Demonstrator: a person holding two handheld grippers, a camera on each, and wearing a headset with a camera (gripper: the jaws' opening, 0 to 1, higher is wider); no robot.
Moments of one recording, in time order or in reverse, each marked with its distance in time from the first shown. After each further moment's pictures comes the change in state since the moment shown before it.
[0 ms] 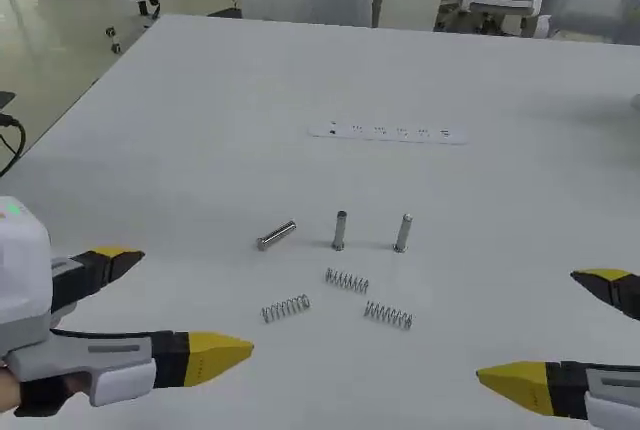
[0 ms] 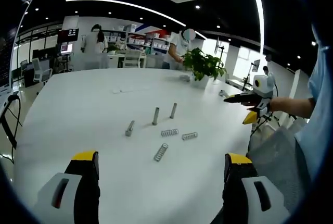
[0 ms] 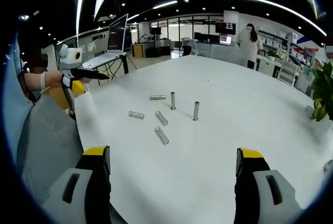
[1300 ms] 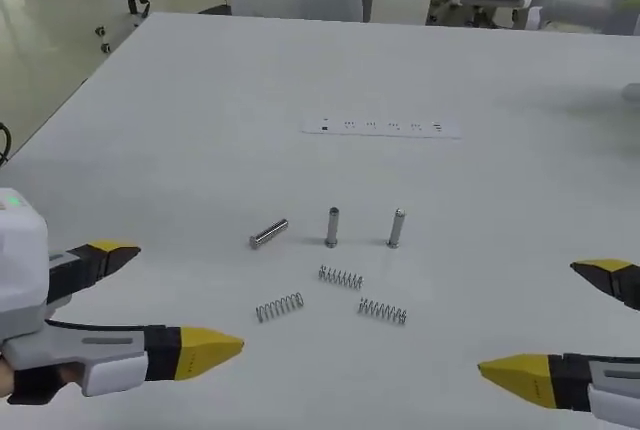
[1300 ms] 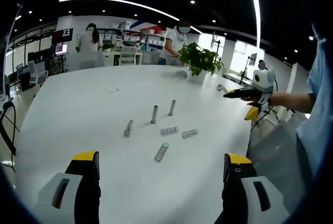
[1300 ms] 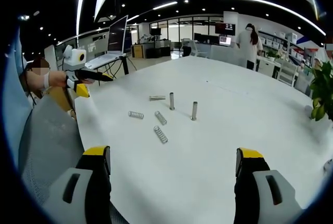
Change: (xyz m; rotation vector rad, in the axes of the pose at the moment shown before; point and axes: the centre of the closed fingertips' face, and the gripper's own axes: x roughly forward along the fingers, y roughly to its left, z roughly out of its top) left arm 0.009 0.003 0.002 0.047 0.045 -0.028; right arm 0.000 -0.002 -0.002 0.009 -0.009 0.002
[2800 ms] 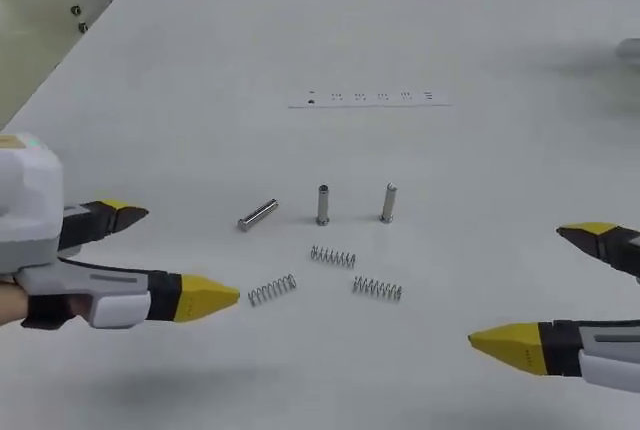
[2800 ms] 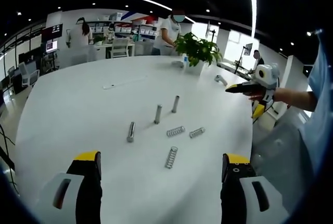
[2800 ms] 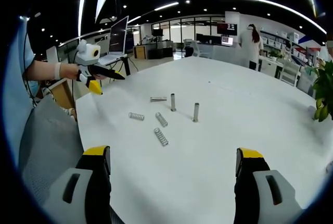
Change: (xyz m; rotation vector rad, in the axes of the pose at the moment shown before) left arm 0.033 0.025 0.014 0.040 0.096 -0.057; right arm 0.008 -0.002 0.004 0.001 -0.007 0.026
